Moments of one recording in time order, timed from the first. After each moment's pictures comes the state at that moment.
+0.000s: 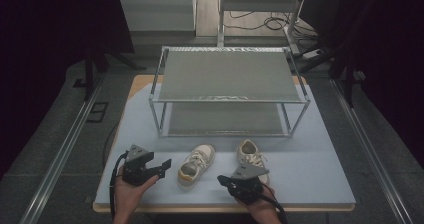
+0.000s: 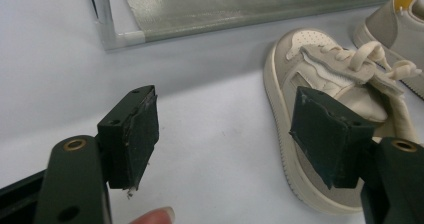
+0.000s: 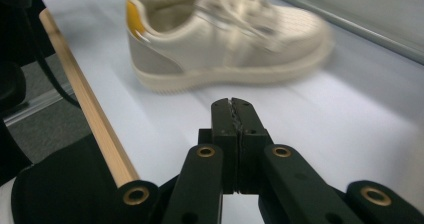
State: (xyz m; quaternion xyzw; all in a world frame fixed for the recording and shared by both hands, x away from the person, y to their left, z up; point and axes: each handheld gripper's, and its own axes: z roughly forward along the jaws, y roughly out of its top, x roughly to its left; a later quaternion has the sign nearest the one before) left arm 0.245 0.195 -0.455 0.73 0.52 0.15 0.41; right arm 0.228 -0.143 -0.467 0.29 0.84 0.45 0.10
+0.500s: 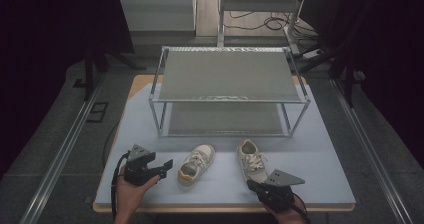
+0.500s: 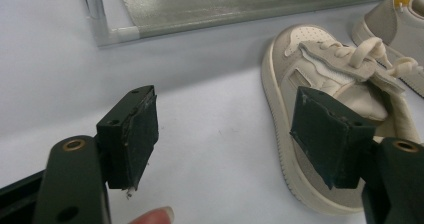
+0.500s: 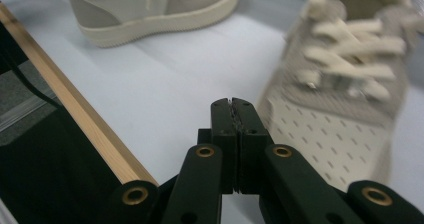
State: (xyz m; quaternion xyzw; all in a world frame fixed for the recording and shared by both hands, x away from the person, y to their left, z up) left arm 0.248 0.191 -0.460 0.74 0.52 0.14 0.41; right arm 0.211 -0.215 -0.475 0.36 0.81 0.43 0.13
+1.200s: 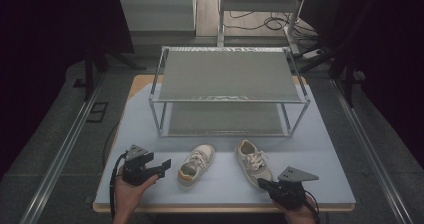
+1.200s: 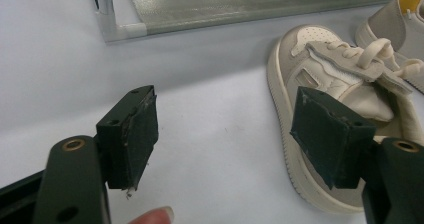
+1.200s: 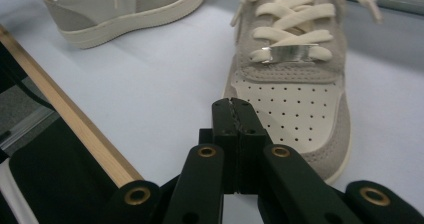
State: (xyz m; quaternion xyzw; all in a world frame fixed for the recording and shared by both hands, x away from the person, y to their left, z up) left arm 0.248 0.196 -0.459 0.73 0.53 0.14 0.41; right arm 0.219 -0.246 -0.474 0.39 0.80 0.44 0.11
